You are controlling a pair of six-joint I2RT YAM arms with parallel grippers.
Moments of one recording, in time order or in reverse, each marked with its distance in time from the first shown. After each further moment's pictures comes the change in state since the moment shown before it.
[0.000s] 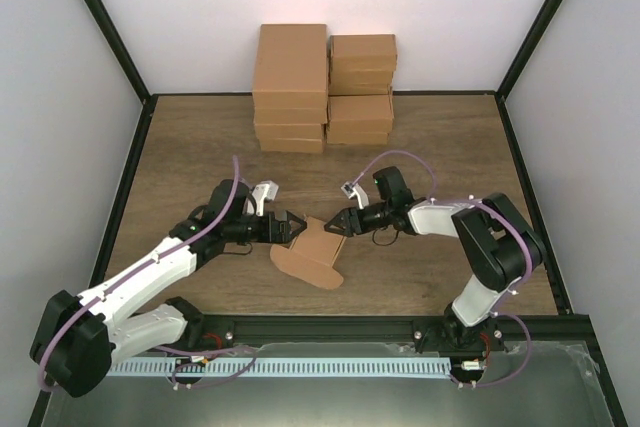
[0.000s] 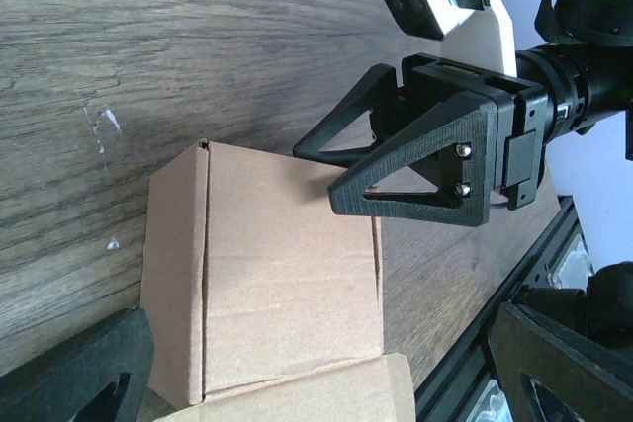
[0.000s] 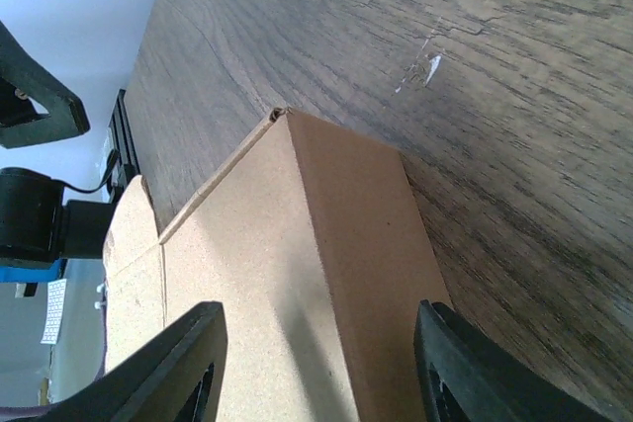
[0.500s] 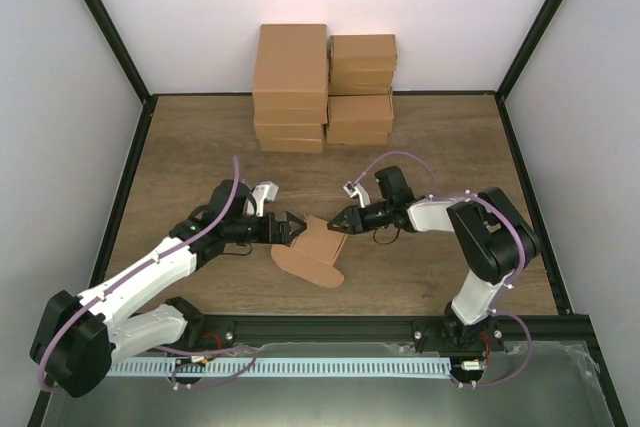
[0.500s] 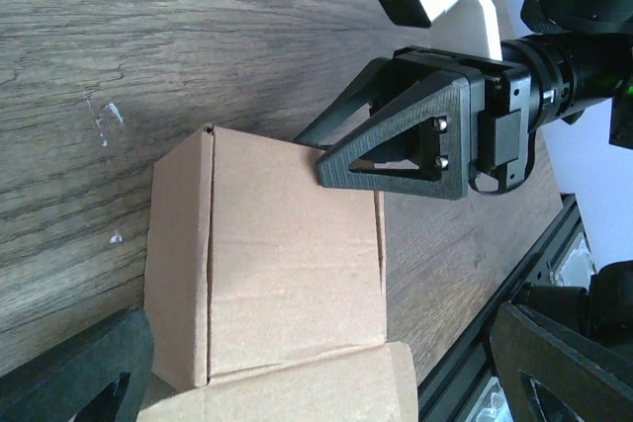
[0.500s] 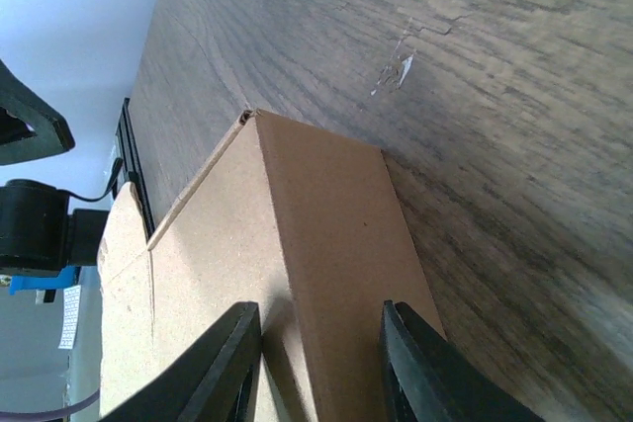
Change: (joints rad) left arm 0.000 0.000 0.000 -0.012 0.000 0.000; right arm -0.020 0.048 0.011 0.012 -0.024 0.010
